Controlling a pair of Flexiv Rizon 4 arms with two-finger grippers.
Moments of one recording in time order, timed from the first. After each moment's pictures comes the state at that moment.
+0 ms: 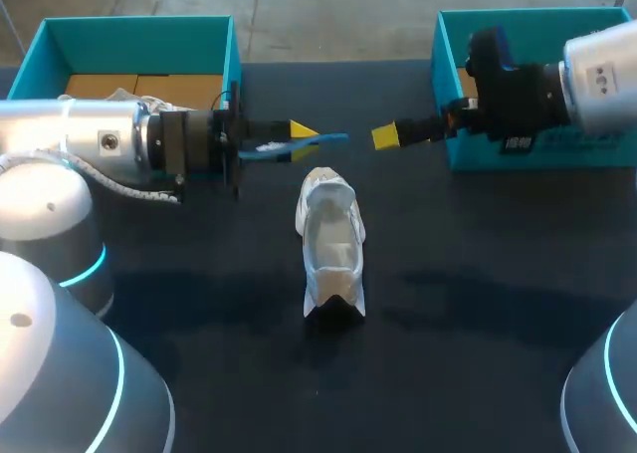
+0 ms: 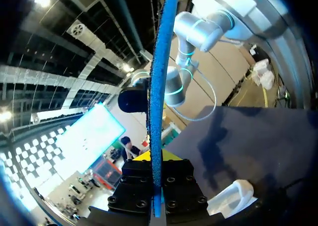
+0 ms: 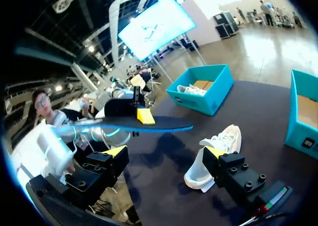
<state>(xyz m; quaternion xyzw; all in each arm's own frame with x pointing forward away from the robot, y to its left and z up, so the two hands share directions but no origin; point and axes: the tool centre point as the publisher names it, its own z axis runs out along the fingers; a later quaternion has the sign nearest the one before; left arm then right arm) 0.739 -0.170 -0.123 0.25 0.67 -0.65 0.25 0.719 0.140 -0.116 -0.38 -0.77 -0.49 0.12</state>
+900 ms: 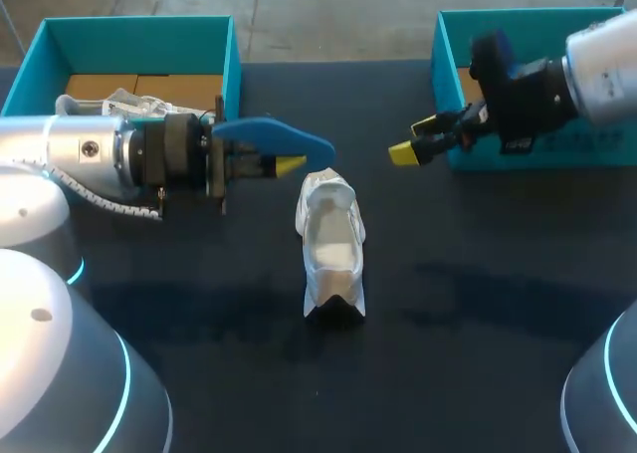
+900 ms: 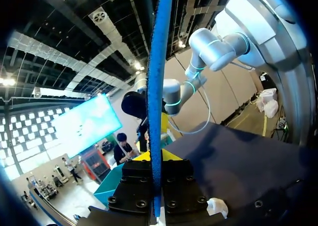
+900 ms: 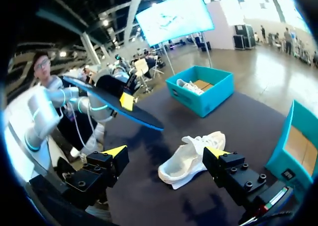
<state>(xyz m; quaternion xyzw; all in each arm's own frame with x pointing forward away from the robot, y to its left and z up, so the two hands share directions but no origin) 0.714 -0.157 -0.126 0.18 0.68 -0.69 0.19 0.733 0.115 -0.140 -0.28 -0.84 -0.46 0.04</state>
